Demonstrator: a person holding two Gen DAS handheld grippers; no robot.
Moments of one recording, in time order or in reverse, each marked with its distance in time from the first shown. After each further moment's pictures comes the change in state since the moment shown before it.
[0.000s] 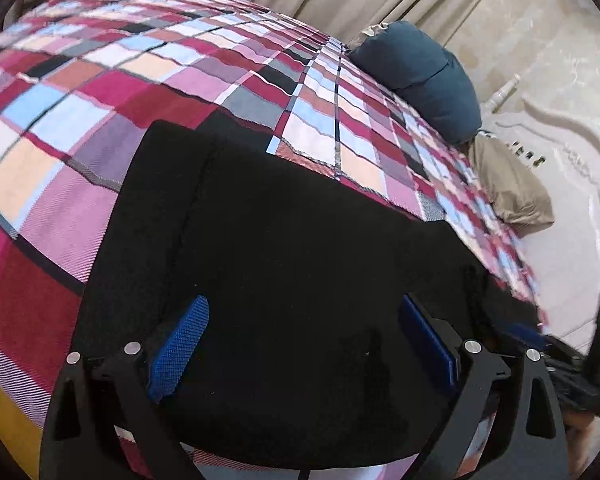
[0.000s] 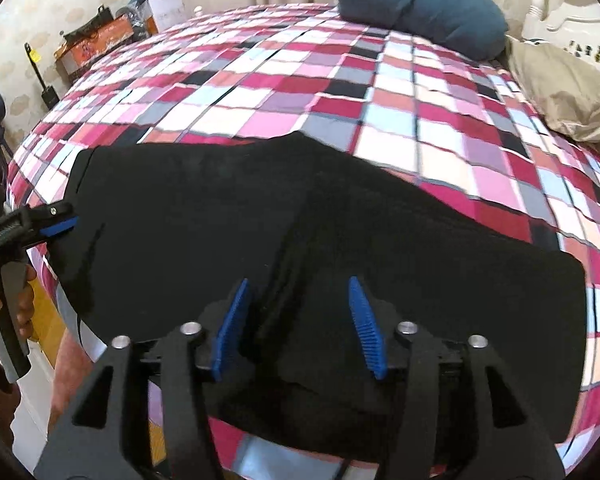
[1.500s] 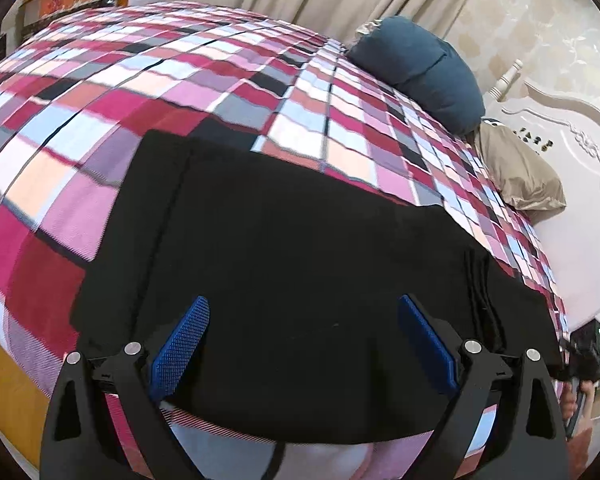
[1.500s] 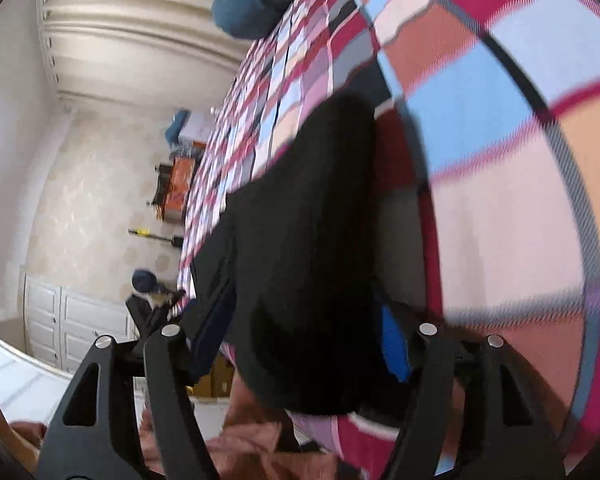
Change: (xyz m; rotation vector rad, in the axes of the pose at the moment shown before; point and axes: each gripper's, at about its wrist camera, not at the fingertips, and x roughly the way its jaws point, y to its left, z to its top) left arm -0.016 -0.024 -0.015 0.029 -0.011 0.064; right arm -0.007 -0.287 -0.109 0.660 0.019 0.728
